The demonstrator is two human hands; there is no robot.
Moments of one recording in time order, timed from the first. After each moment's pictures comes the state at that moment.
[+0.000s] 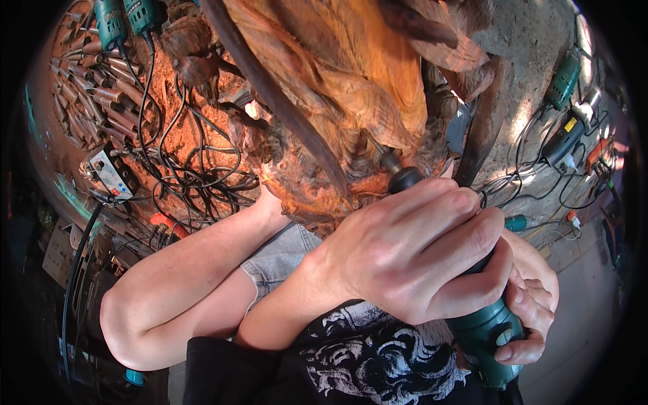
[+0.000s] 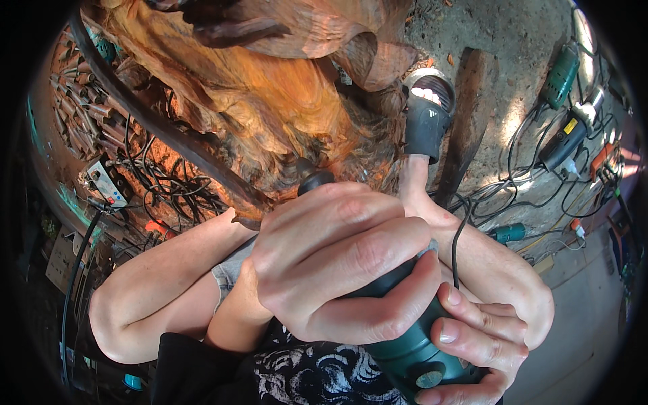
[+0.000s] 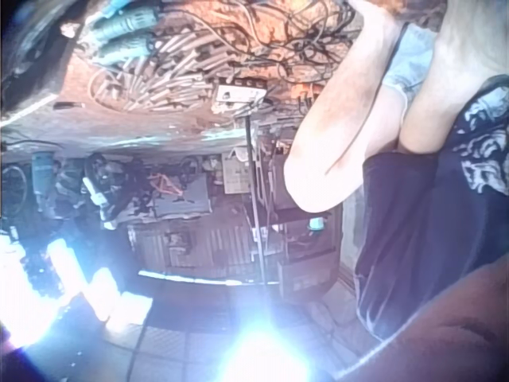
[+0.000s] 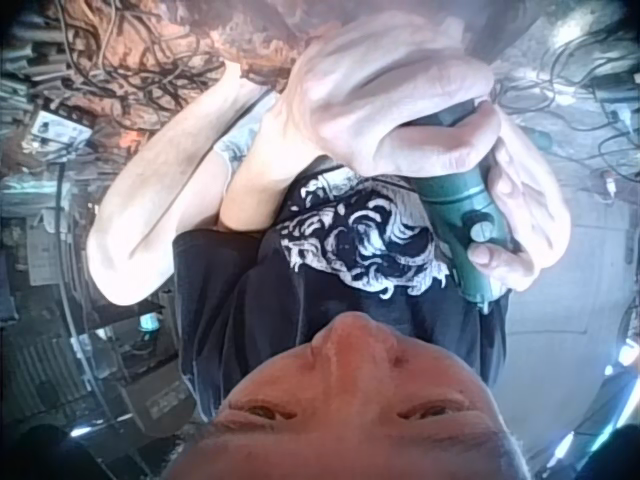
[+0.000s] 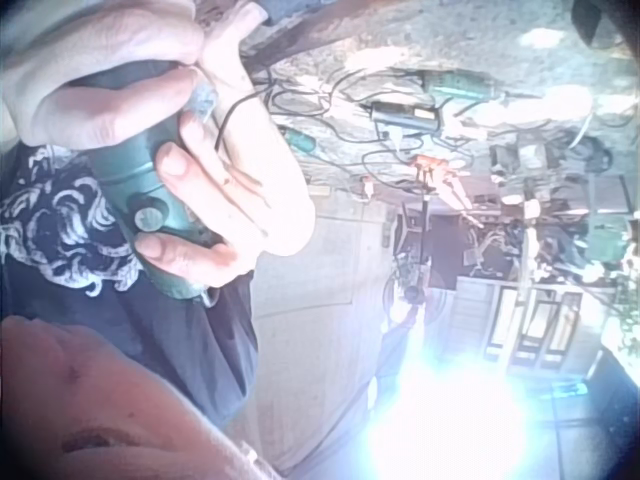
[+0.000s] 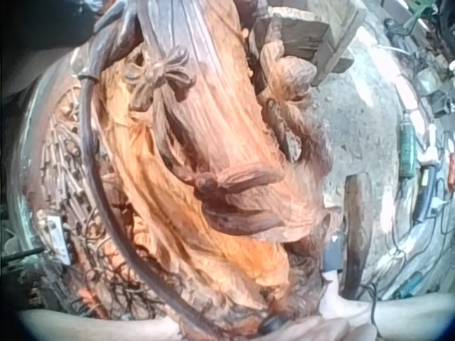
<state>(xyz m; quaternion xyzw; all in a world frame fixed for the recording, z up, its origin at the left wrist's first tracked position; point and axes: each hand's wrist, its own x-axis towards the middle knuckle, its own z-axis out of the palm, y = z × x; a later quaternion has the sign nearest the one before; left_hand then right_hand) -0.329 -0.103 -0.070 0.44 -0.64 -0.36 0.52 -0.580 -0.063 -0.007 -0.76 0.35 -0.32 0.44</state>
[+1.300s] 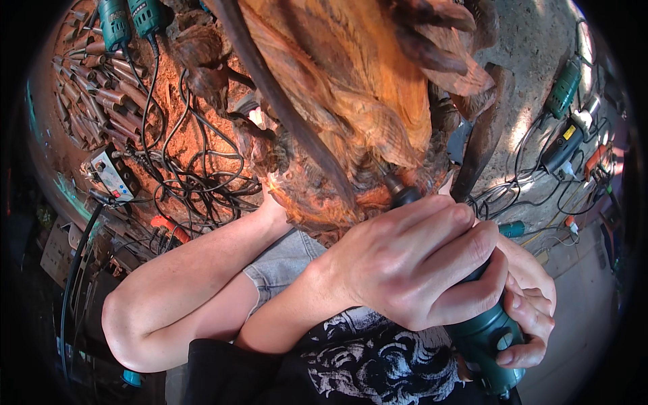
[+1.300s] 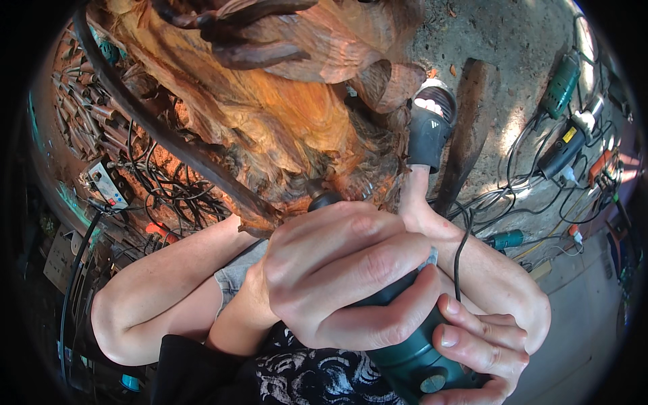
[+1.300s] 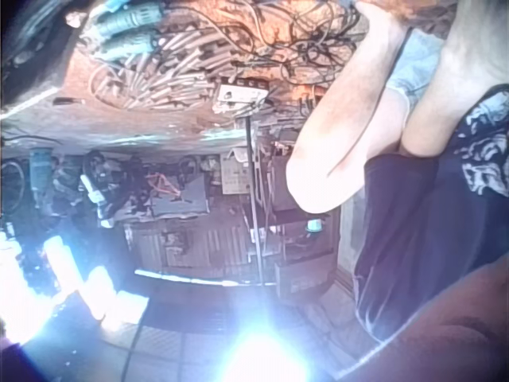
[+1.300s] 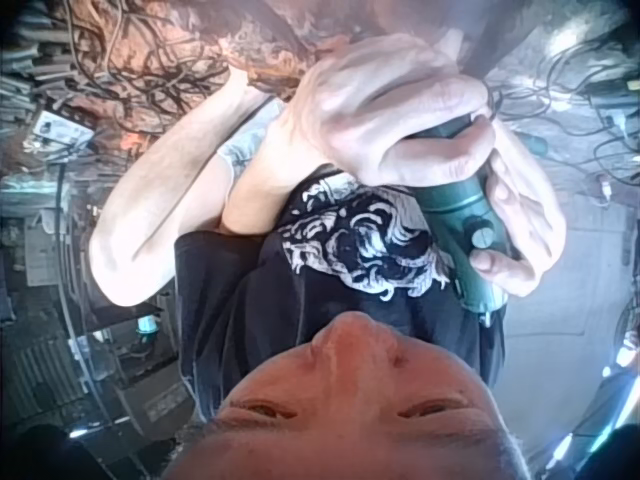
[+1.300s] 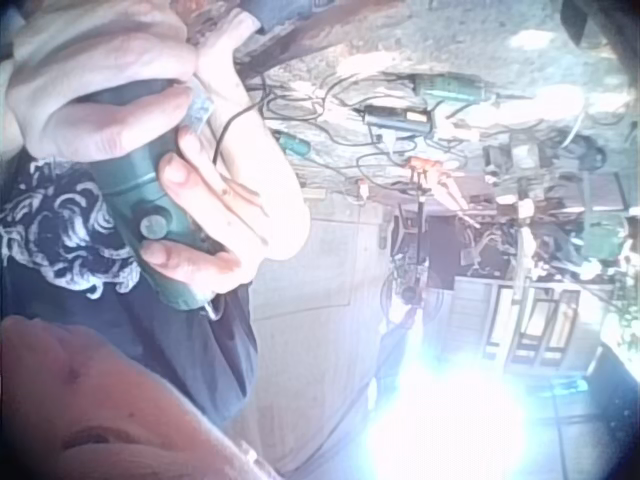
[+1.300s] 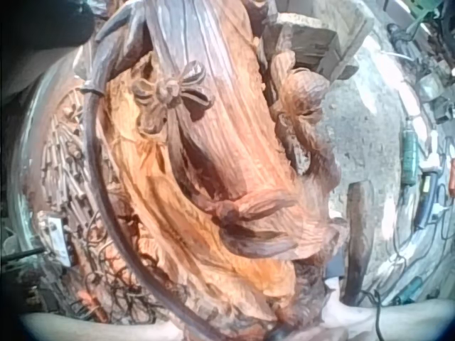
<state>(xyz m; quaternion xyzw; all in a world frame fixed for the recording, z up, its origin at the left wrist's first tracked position) -0.322 -0.106 -0.066 0.43 -0.66 -0.39 0.49 -0.546 -0.071 -0.051 -0.76 0.28 -0.53 0.27</state>
